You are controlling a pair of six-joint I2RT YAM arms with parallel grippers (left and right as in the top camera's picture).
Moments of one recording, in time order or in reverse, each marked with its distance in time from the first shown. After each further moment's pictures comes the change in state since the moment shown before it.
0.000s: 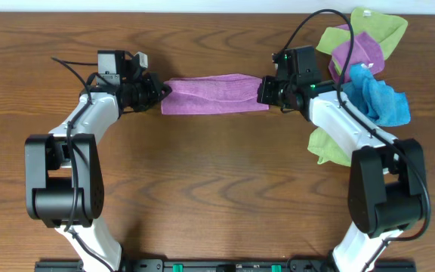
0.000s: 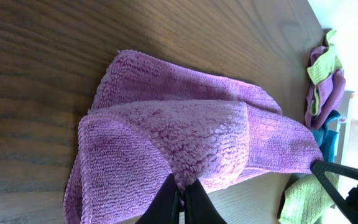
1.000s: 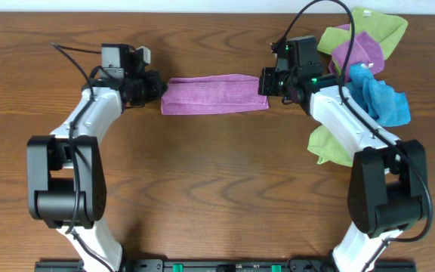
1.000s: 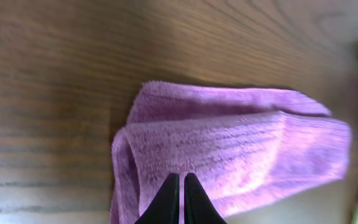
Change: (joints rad) left arm -0.051 -0.007 0.061 -0.066 -0.220 0.177; right arm 0.009 0.000 0.066 -0.004 0.077 -0.097
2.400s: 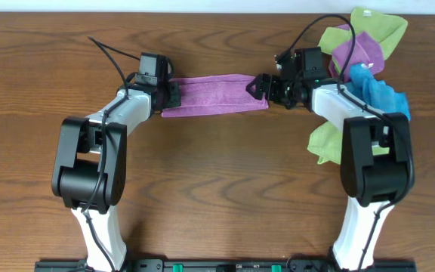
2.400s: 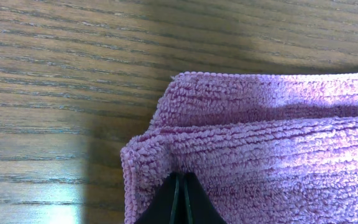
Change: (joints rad) left arm -0.129 0.134 0.005 0.062 -0.325 0.070; right arm -0.097 0.227 0.011 0.122 -0.335 0.056
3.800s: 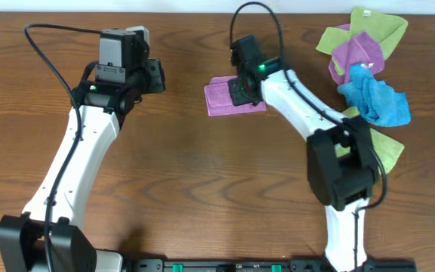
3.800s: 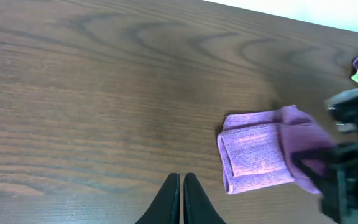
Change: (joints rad) left arm 0.024 -0.496 0.040 -0.295 0.021 0.002; right arm 0.292 0.047 0.344 -0.505 0.632 -0.190
